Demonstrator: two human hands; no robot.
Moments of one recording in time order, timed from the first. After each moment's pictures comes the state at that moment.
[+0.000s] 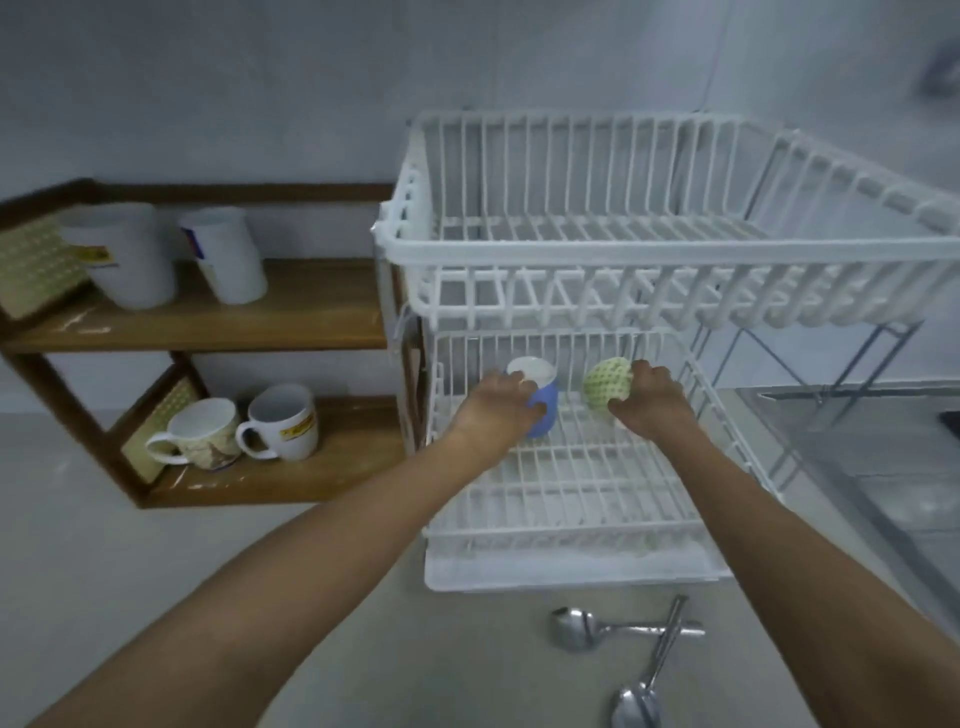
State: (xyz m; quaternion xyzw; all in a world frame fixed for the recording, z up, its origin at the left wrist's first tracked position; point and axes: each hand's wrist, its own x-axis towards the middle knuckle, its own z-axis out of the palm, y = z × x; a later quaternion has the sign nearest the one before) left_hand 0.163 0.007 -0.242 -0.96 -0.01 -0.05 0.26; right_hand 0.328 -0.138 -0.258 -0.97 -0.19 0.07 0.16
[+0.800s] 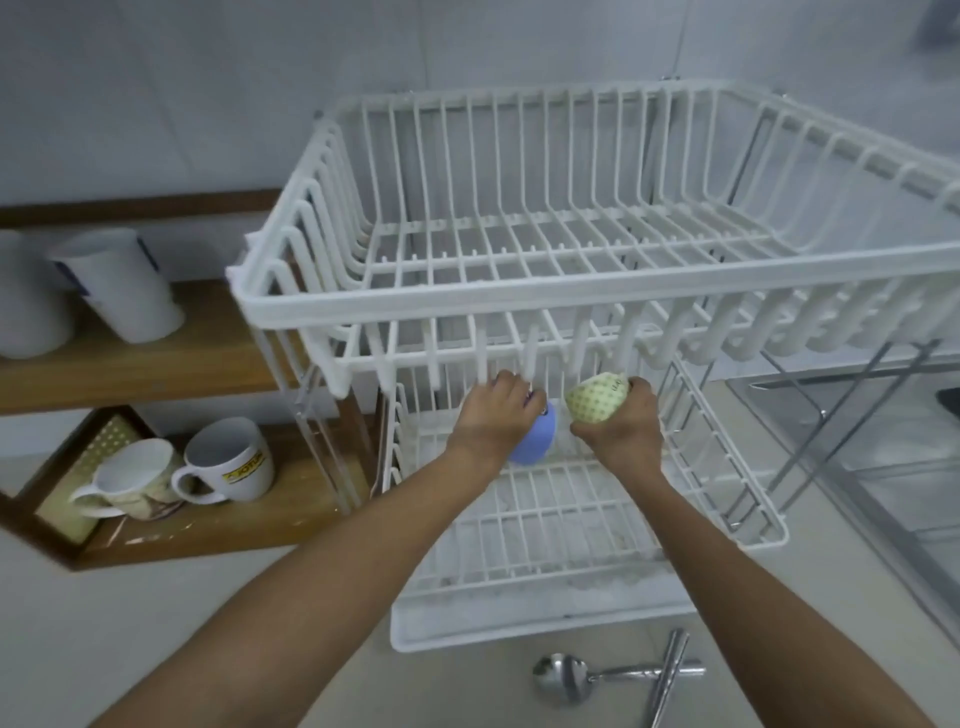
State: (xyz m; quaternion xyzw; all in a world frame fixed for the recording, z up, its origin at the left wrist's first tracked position) left_hand 0.226 0.002 -0.258 -0.92 0.05 -0.23 0.30; right_hand 0.336 -0.130 -0.311 -0.89 -0.12 -0.03 0.44
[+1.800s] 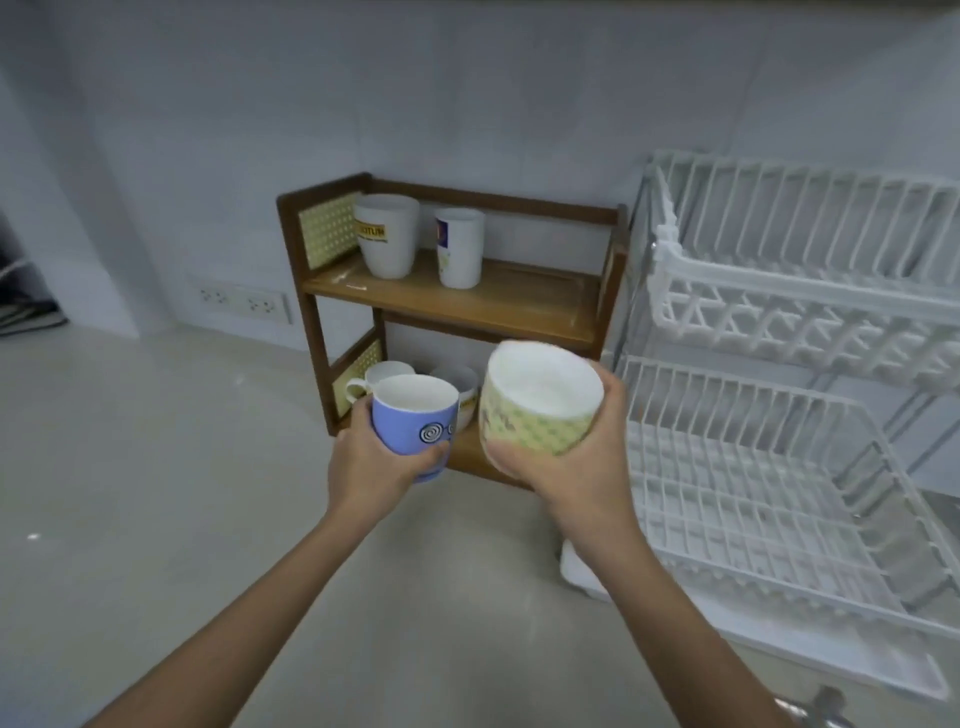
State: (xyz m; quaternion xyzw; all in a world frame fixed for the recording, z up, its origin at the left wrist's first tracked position) left_hand -0.113 0.093 -0.267 -0.71 -0.46 -0.42 -0.32; right_hand 0.020 -0.058 -0.195 -0.59 -0.42 0.13 0.68
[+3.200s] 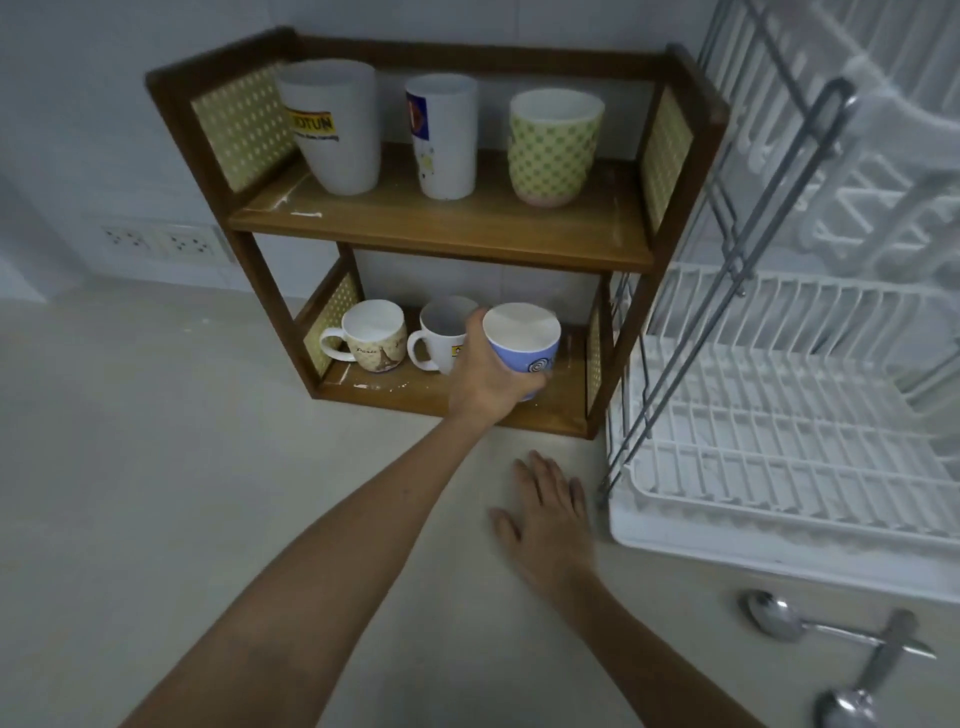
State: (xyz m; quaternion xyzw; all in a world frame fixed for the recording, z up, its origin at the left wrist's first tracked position) left_hand 0.024 0.164 -0.319 -0.77 -0.37 -0.31 -0.42; right_hand 0.025 0.002 -0.419 -0.87 -0.46 0.08 0.17
